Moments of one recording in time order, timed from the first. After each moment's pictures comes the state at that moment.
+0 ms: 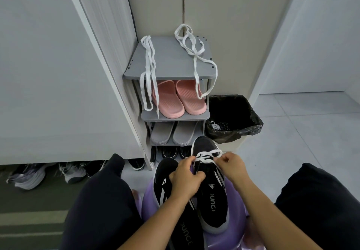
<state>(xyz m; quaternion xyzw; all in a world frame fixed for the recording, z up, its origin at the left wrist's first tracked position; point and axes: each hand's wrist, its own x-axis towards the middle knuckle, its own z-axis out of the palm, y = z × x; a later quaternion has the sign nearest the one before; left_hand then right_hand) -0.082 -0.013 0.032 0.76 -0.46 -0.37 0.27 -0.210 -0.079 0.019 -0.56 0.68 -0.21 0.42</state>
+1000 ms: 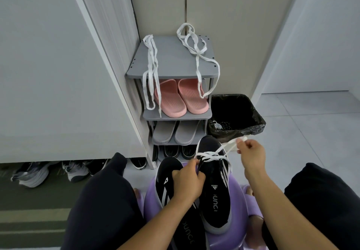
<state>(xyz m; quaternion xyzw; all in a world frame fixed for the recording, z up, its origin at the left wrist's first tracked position) -0.085 -0.007 0.038 0.77 -0.54 -0.29 0.19 -0.229 -0.099 0.037 -0.43 0.69 -0.42 0.40</state>
